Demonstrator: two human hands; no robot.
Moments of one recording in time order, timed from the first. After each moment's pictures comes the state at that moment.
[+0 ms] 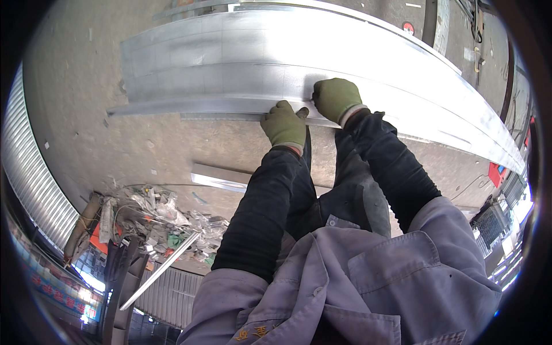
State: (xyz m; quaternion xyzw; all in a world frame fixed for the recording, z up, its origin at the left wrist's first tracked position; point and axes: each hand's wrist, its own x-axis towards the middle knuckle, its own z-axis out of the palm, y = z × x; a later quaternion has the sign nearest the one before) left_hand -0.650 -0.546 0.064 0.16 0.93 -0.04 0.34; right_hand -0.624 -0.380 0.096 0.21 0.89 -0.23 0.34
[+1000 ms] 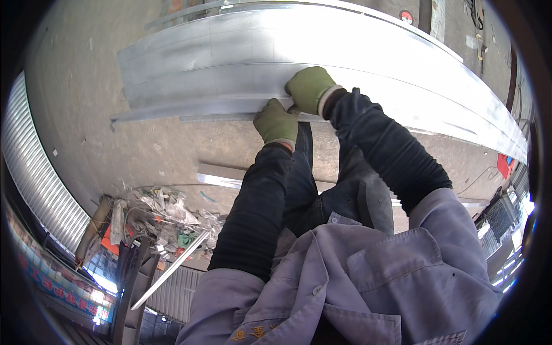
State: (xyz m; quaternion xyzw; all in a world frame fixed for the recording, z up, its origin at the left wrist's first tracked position) left_hand -0.651 -0.554 0.051 0.13 0.93 0.01 0.33; right_hand -0.656 -0.382 0.103 0.00 0.91 -0.24 0.34
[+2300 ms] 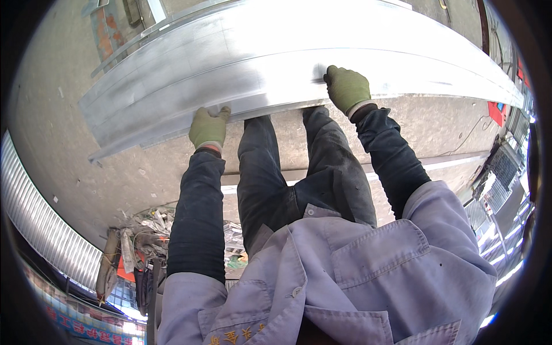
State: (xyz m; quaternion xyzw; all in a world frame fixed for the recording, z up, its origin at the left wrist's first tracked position) left_hand -0.667 -0.546 0.070 0.13 0.92 -0.03 0.36; right_hand -0.425 -0.278 0.093 0.38 0.87 -0.18 0.27
